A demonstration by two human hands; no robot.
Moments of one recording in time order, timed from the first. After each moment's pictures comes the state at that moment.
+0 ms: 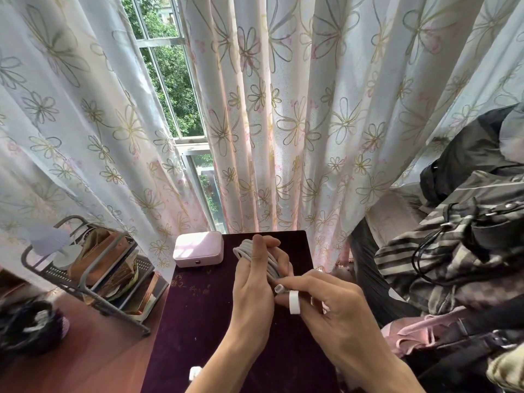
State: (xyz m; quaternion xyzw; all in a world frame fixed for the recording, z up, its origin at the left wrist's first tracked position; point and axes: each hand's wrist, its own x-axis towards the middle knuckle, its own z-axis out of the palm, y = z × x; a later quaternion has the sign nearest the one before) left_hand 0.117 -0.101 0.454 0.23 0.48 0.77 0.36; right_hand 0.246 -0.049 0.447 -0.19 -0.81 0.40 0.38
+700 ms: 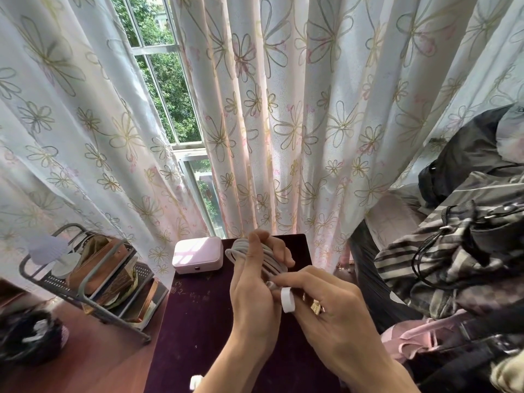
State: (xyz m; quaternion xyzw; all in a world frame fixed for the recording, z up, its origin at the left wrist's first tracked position) left_hand 0.124 -0.093 0.479 0.17 0.42 0.81 0.37; right_hand 0.238 -0.048 0.462 -0.18 -0.80 0.40 0.40
